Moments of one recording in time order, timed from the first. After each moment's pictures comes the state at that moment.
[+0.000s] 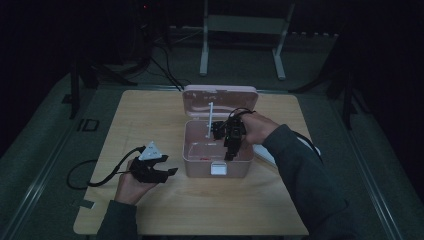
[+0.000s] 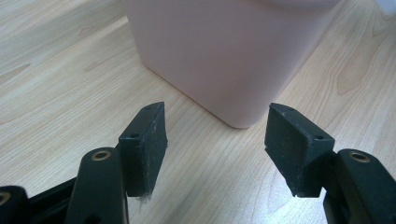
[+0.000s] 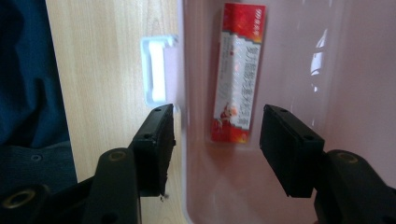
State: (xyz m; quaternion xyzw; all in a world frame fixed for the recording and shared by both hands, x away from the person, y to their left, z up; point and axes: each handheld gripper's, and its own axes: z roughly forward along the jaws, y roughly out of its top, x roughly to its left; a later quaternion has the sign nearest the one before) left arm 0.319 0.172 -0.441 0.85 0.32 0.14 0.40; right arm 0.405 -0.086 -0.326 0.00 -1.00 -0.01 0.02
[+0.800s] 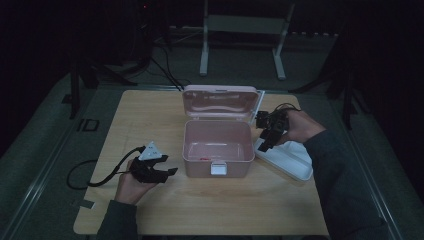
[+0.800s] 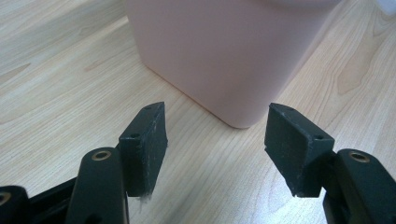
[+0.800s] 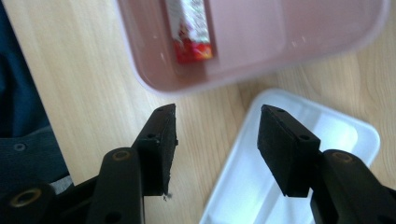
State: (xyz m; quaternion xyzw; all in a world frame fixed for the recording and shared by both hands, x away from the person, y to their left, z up) left arm 0.319 0.173 -0.442 0.85 0.32 0.14 0.40; right arm 0.418 -0.199 -0.308 -0.12 -0.99 -0.06 -0.01
